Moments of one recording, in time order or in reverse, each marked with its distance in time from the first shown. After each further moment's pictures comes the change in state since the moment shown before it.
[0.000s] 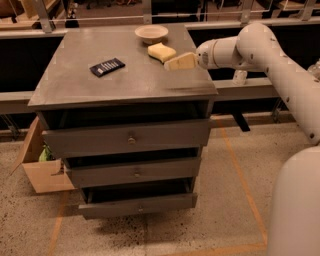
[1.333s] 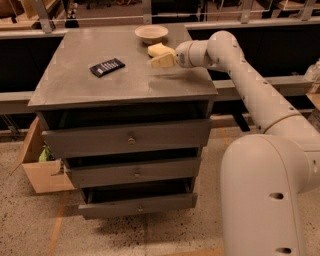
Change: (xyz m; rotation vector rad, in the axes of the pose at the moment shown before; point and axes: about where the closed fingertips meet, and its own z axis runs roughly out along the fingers) arm -0.014 -0.015 0.097 0.003 -0.075 -0.070
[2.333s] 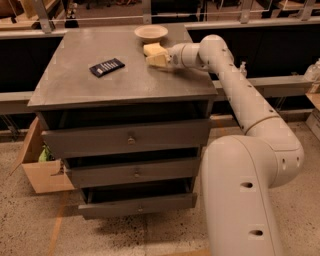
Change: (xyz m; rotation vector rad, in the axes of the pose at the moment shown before) arm 0.005 -0.002 0.041 -0.018 -0.020 0.034
